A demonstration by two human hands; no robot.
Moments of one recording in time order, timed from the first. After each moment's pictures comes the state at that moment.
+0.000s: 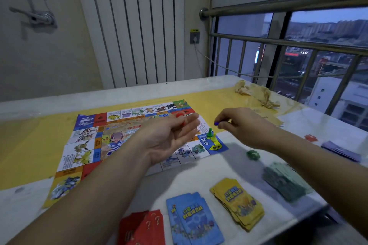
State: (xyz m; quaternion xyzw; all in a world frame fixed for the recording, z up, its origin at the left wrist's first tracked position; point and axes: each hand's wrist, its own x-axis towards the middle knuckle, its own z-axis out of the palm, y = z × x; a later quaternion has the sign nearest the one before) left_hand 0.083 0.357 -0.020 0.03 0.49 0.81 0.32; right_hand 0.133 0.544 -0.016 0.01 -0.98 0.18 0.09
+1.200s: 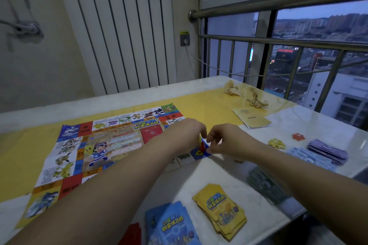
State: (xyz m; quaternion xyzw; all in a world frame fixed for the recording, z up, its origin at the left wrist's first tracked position) left_hand 0.048 0.439 -0.041 0.43 0.90 0.04 0.01; right_hand 0.123 0.569 -0.054 -0.05 -0.96 0.27 0.03
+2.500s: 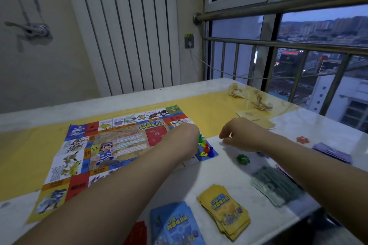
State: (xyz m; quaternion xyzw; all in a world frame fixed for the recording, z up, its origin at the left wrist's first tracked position) left_hand 0.057 0.427 -0.044 0.34 0.94 0.01 0.02; right_hand 0.118 0.587 -0.038 -0.06 -0.99 0.10 0.00
